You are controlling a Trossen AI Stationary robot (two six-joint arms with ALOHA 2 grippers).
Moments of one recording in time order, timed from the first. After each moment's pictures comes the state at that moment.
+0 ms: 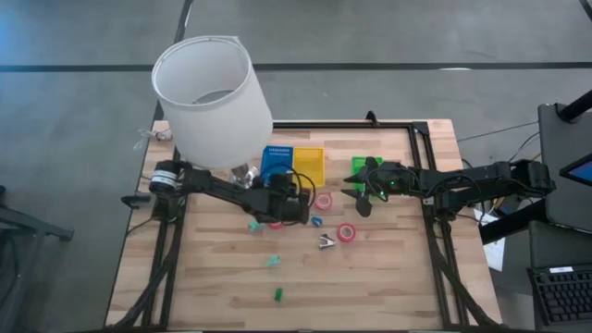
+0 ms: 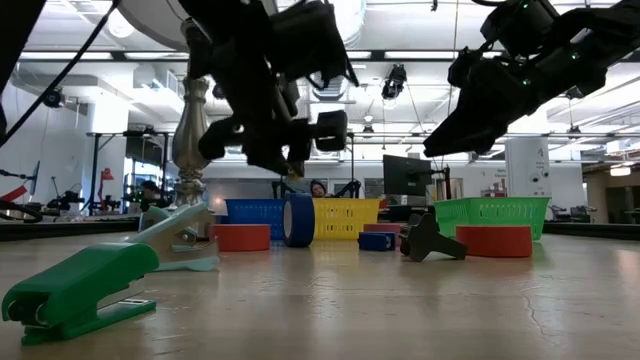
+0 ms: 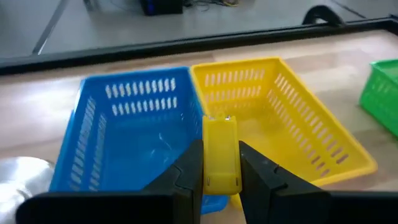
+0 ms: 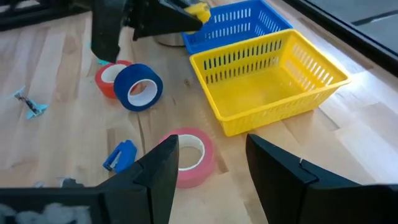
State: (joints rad) left arm -0.10 1.91 1.24 -0.48 -1.05 -1.25; right arm -0.15 1.08 0.40 0.17 0.07 0.21
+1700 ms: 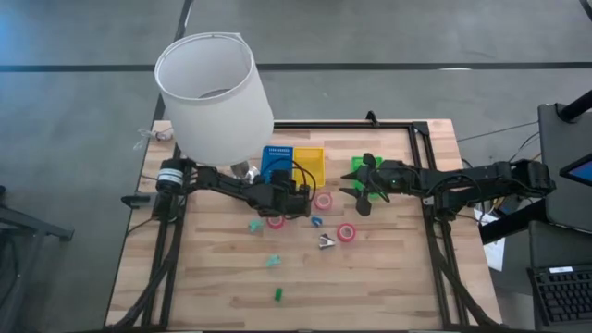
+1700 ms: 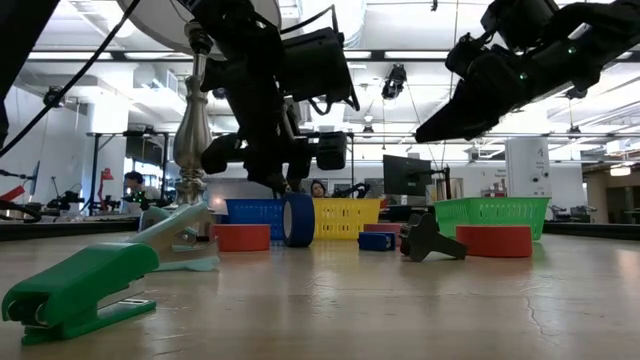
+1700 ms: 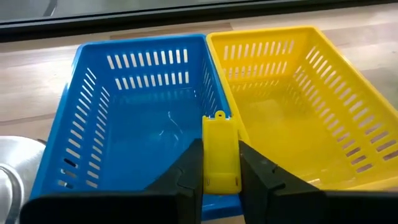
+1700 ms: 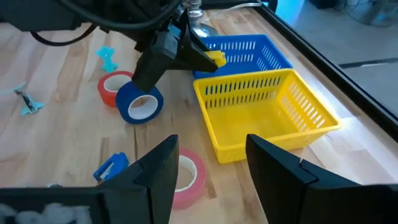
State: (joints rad) left arm -0.05 1.95 1.27 -0.53 -0.94 -1.29; right arm -0.15 1.08 0.42 0.22 0.07 0.04
